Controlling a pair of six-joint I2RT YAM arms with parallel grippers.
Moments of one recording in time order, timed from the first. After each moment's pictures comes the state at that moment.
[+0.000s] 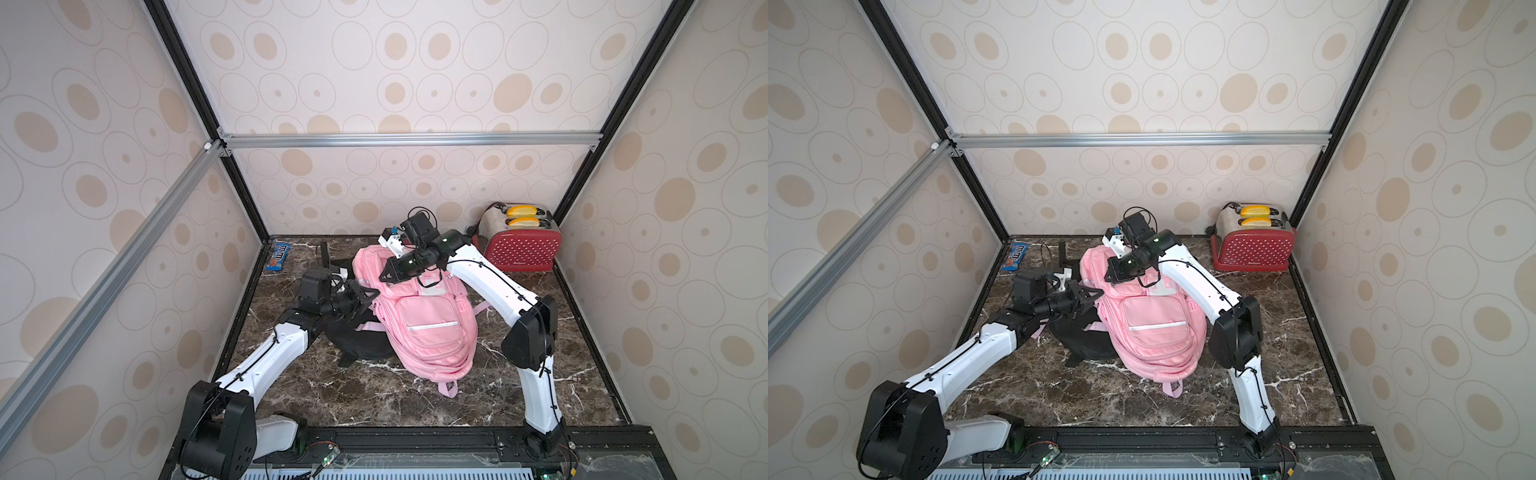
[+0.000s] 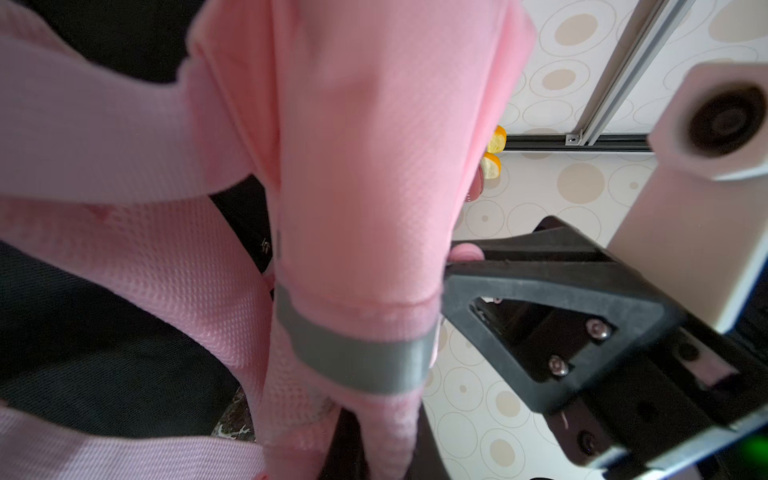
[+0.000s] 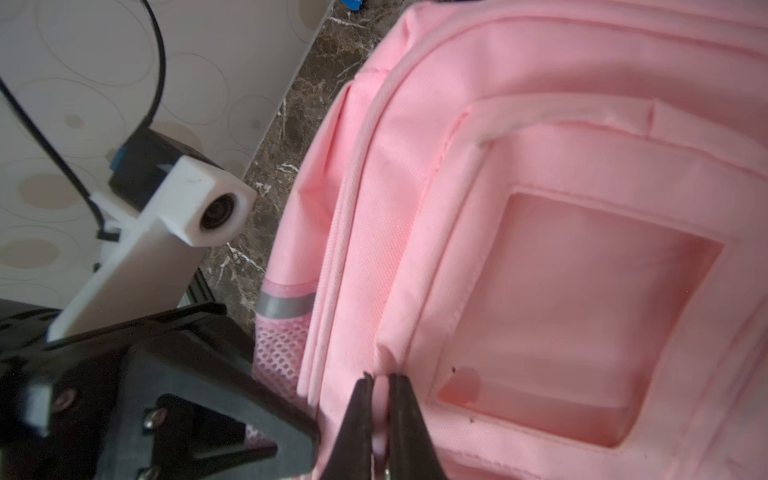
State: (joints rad) left arm -0.27 1.26 0.80 -0.01 0.64 -1.21; right arm 0.74 2.08 2.09 -0.90 -0.53 0.26
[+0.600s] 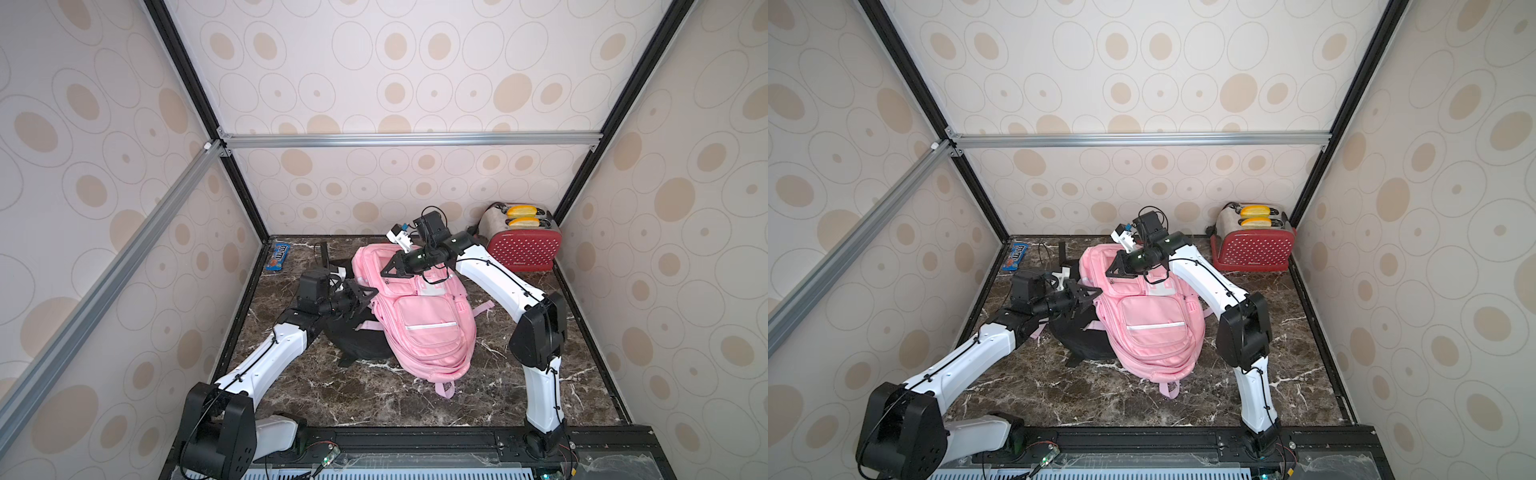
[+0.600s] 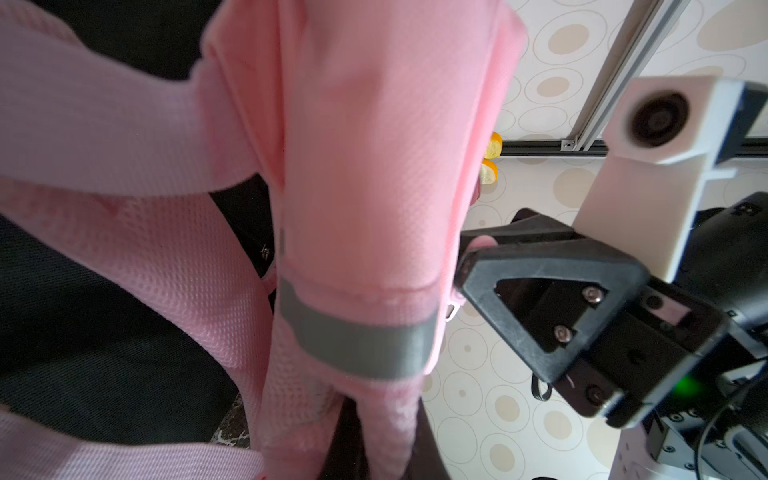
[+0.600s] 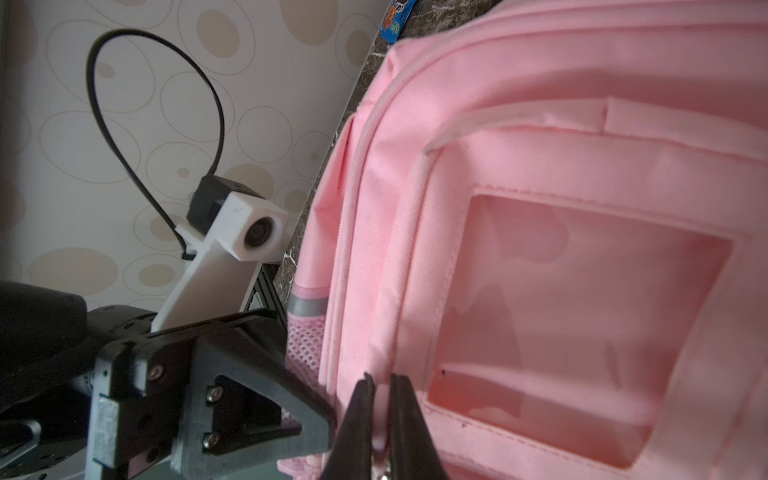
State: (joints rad) left arm -0.26 1.25 0.80 -0.01 0.63 -1.21; right arm 0.68 2.06 2.00 -0.77 -0.69 0.37
